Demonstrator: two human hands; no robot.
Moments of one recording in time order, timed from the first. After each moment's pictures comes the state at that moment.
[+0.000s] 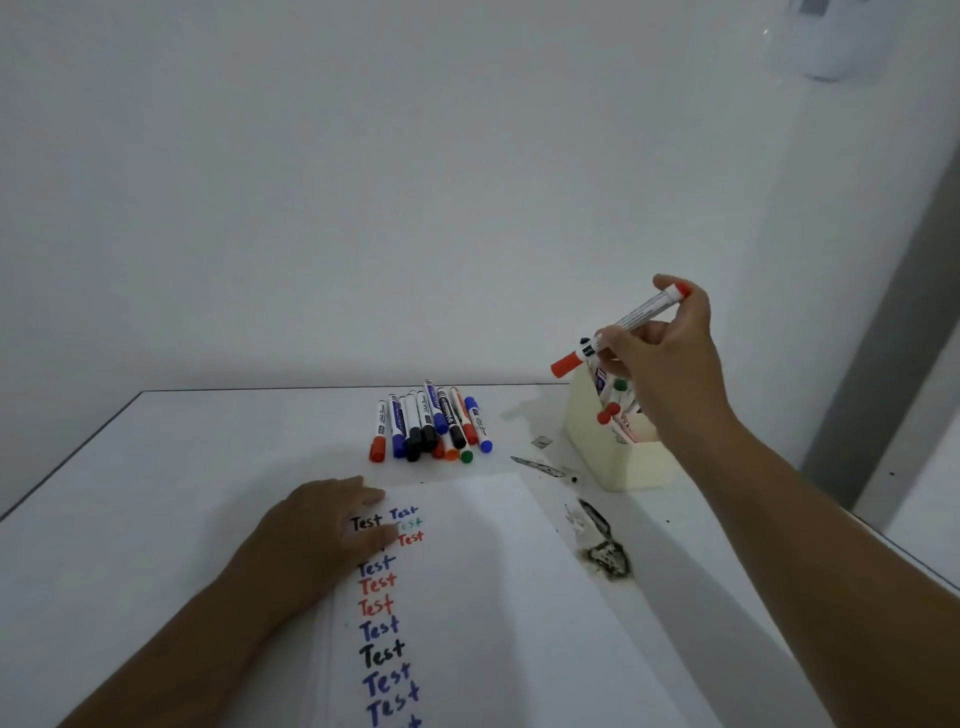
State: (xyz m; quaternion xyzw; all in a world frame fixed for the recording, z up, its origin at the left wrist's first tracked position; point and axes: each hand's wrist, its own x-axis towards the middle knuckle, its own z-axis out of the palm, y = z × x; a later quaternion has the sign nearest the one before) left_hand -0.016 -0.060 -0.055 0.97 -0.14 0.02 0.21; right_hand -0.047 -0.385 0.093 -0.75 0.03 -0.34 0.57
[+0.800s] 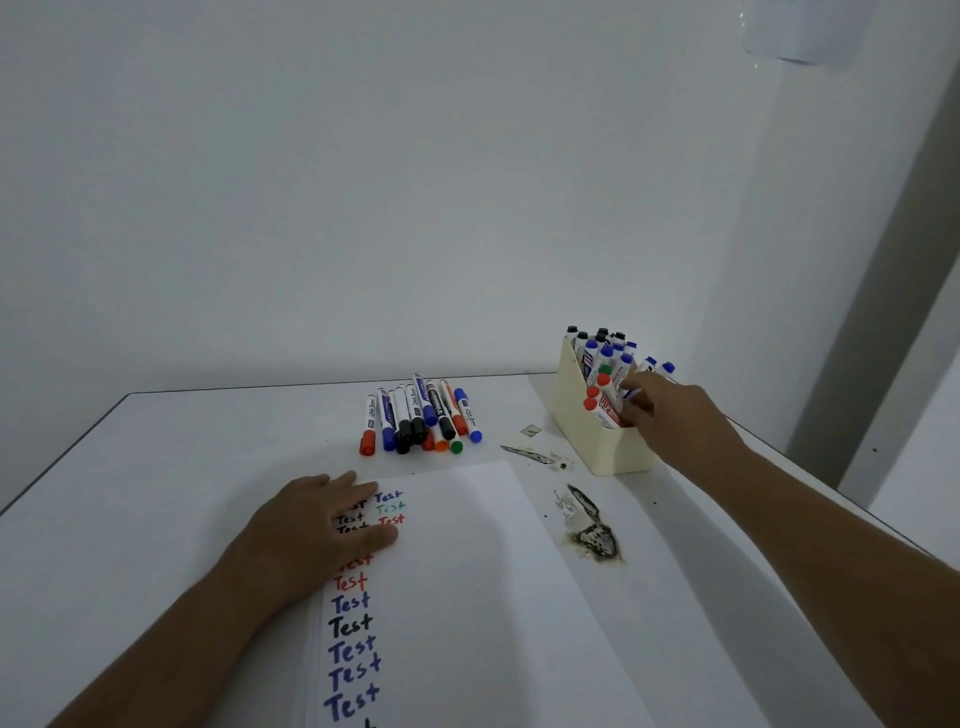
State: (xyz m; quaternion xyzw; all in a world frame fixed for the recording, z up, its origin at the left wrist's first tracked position) left_hand -0.018 -0.062 -0.049 0.97 -0.15 -0.03 0.18; right_hand -0.024 -0.473 0.020 -0.96 0.09 -0.19 0.18
